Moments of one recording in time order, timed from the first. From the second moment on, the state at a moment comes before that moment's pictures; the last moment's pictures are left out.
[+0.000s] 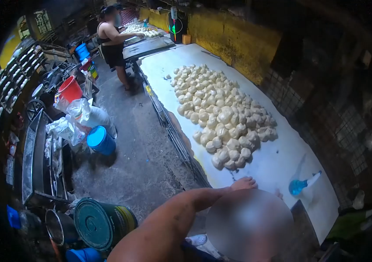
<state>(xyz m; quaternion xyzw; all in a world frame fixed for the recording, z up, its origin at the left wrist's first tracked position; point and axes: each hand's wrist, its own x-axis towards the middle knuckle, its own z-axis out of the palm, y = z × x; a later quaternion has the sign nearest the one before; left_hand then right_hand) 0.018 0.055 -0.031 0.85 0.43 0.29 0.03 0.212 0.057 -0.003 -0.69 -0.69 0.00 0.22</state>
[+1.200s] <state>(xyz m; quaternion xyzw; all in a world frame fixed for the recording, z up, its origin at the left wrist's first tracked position) 0.001 0.094 0.029 0.88 0.36 0.30 0.08 0.221 0.108 0.000 -0.62 -0.70 -0.14 0.31</state>
